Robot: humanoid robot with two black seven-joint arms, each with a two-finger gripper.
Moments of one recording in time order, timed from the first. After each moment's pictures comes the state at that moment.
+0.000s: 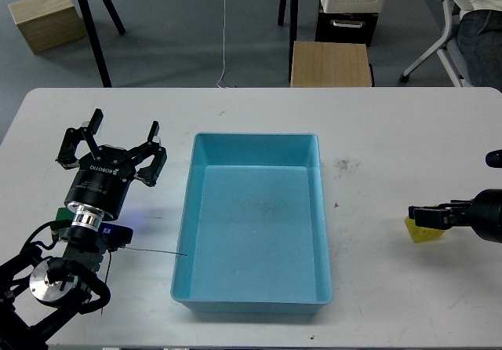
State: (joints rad) left arm -0.26 0.39 -0.73 -1.44 -0.53 -0.44 -0.49; right arm 0.50 -1.03 0.55 1.72 -1.46 0.44 -0.27
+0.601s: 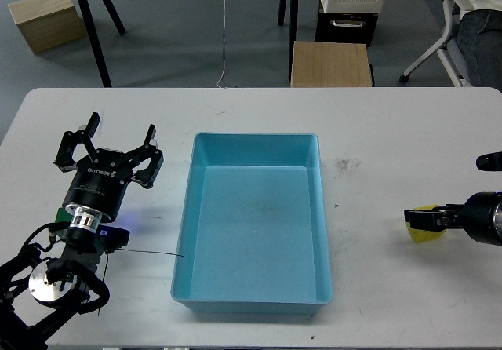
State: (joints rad) left arm -0.26 0.39 -0.73 -1.41 -0.53 -0.44 -0.49; right arm 0.51 -0.94 0.53 1.64 -1.49 0.44 -0.27
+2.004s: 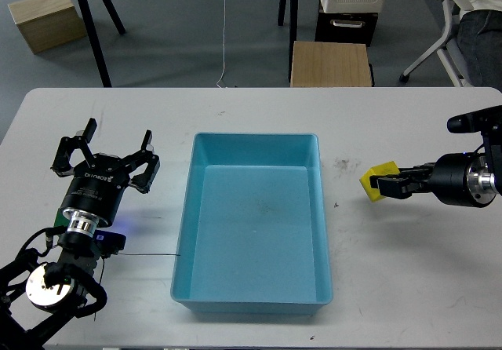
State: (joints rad) left arm -0.24 0.40 -0.73 -1.40 -0.53 -0.44 -0.49; right arm 0.86 -0.91 0.46 1.64 -1.50 0.49 0.02
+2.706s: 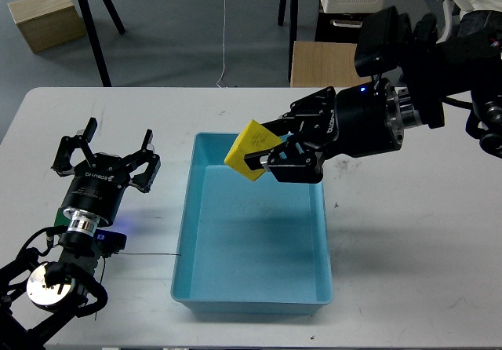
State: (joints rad) left arm -0.24 0.39 -0.73 -1.40 -0.53 -0.44 -0.49; right arm 1.29 -0.68 0.25 1.67 -1.68 0.49 0.35
